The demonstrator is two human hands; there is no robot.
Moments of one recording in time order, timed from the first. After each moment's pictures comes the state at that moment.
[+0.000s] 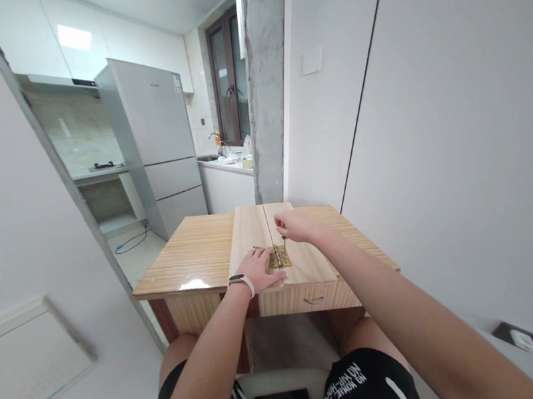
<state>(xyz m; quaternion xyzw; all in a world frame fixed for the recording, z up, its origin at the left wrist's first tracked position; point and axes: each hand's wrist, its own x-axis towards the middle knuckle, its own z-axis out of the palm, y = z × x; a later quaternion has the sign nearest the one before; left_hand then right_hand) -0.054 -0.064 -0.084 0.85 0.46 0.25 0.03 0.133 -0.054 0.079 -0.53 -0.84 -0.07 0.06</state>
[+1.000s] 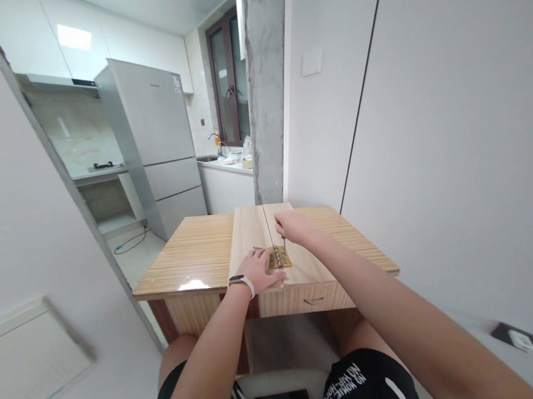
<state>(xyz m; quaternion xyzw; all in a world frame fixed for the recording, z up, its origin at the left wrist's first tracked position) -0.055 -0.064 -0.084 0.85 0.46 0.24 0.02 0.124 -0.053 0.072 -0.55 -0.82 -0.12 0.07</state>
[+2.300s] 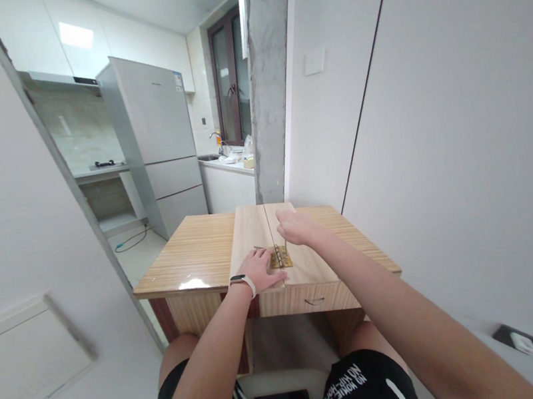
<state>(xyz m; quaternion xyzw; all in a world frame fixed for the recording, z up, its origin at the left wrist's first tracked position) -0.056 -0.063 -0.084 0.85 0.46 0.25 0.02 0.121 -0.066 0.083 -0.56 -0.82 -0.10 0.05</state>
